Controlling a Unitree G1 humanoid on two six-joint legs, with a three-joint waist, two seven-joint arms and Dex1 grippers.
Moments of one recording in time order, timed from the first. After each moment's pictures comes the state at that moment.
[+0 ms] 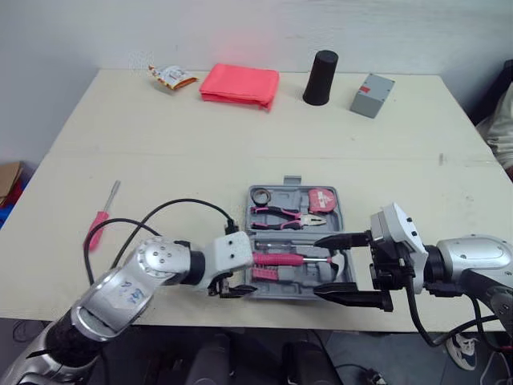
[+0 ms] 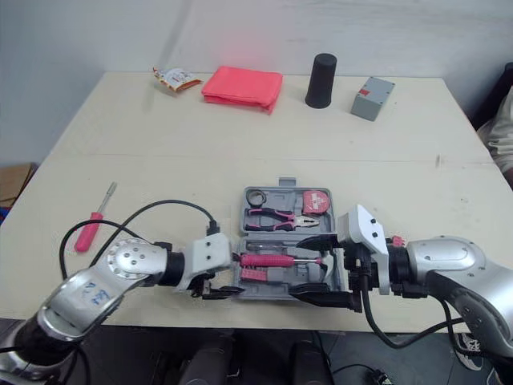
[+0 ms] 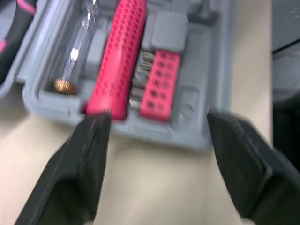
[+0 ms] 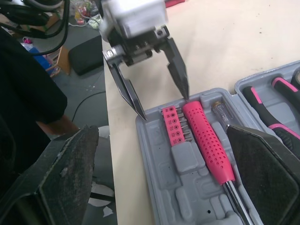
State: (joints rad) left arm -0.34 0.76 -0.32 -0.68 -0.28 0.92 -0.82; right arm -0.14 -0.97 -0.13 -0.64 0.88 0.76 0.99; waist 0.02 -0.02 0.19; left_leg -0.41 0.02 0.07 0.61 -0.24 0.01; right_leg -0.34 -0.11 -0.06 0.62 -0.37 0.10
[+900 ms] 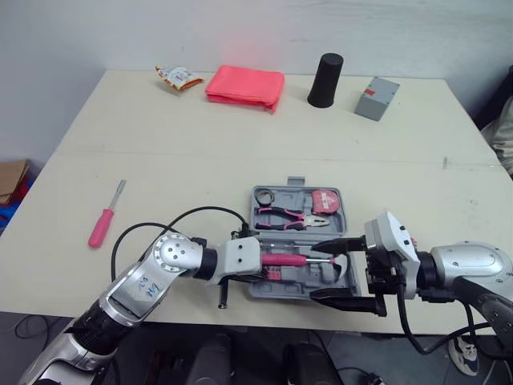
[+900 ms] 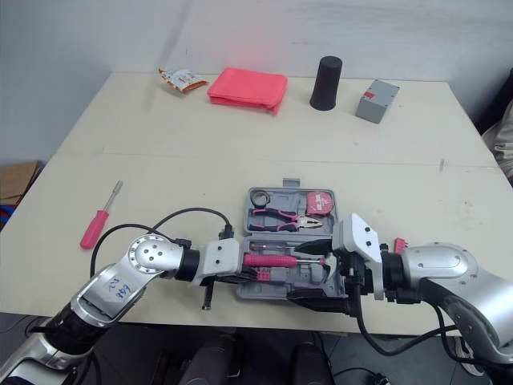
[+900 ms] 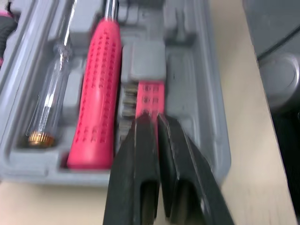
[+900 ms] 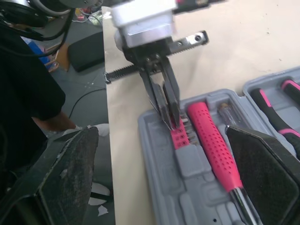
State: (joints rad) left arm -0.39 0.67 -0.46 -0.45 -0.11 0.64 -0.90; right arm -0.09 -0.94 -0.10 -0.68 0.82 0.73 0.98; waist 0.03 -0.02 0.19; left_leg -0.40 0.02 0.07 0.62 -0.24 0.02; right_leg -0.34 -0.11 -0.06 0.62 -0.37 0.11
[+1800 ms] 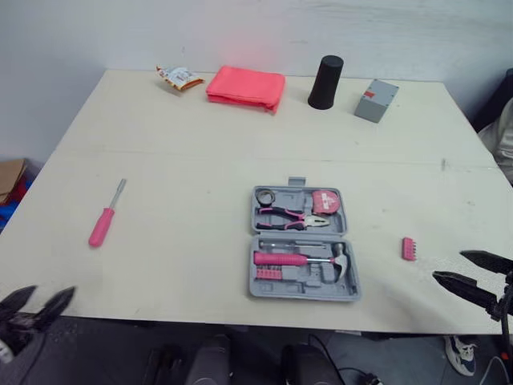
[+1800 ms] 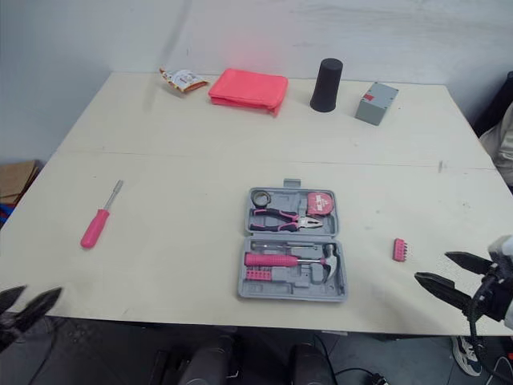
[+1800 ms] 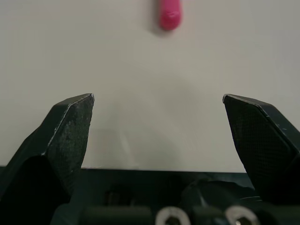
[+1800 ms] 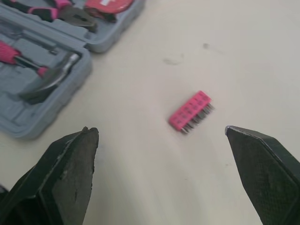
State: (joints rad) left arm 0.51 0.58 0.99 -0.28 -0.57 0.67 -0.73; right arm 0.40 -0.89 -0.77 -0.24 0.63 0.60 1.00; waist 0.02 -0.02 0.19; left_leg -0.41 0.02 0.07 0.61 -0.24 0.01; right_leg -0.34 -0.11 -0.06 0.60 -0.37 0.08
